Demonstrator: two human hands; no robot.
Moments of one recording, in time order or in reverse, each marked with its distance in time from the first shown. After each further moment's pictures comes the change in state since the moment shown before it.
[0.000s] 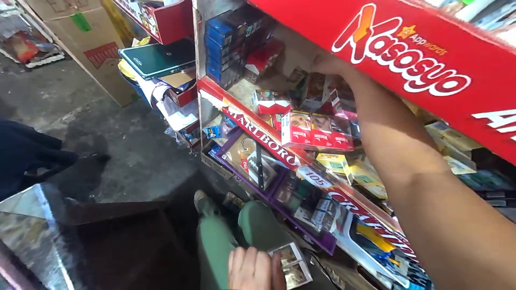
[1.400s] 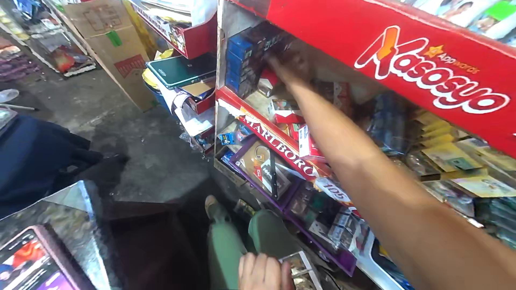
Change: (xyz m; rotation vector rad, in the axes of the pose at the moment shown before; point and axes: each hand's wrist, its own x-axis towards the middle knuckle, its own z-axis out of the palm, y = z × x) left_hand 0.003 -0.011 -0.002 0.038 0.027 -0.012; right_hand 0.091 -0.065 0.090 0.620 0.453 0.128
